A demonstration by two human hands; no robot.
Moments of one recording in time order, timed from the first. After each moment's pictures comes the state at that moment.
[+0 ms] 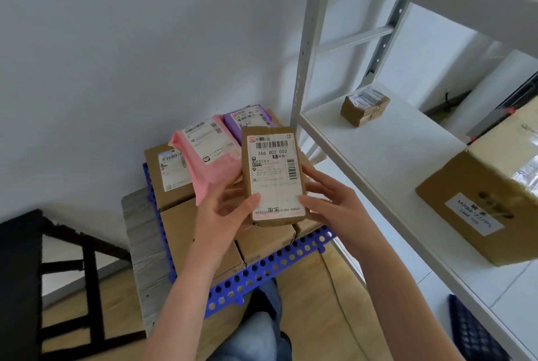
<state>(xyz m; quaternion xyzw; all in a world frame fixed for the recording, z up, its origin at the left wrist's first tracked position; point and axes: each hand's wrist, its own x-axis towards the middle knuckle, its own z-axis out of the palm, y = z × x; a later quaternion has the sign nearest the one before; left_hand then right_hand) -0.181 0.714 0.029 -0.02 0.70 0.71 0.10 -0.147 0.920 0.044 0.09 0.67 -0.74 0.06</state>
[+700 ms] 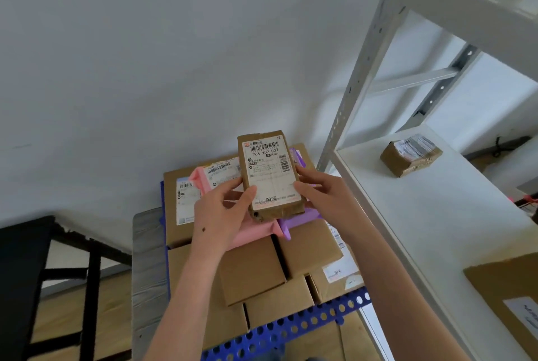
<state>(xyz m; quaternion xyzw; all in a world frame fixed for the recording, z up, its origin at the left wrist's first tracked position) -0.306 0.707 0.031 -0.09 0.86 0.50 0.00 -0.315 0.904 0.045 0.03 0.77 -0.63 0.10</state>
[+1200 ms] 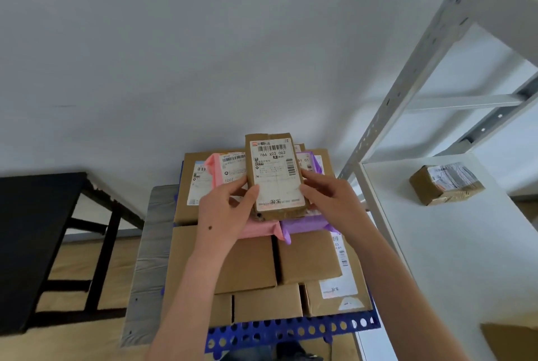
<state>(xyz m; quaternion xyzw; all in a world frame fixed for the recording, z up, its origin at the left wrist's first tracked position) -0.295 0.725 0.028 -0.16 0.87 0.46 -0.08 -0.345 0.913 0.036 -0.02 0.81 -0.56 0.16</state>
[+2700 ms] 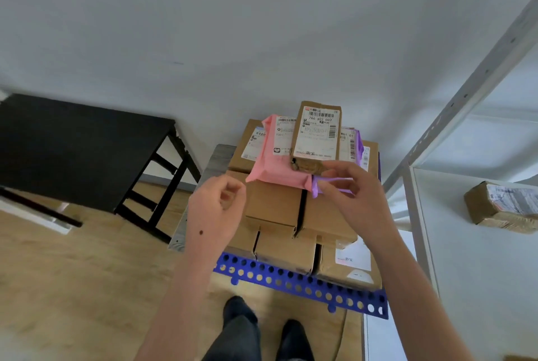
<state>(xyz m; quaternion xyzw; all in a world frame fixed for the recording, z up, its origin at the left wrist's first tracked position) -0.145 0.737 0.037 -0.26 0.87 0.36 -0.22 -0.266 0.931 0.051 -0.18 0.80 -0.57 0.11</state>
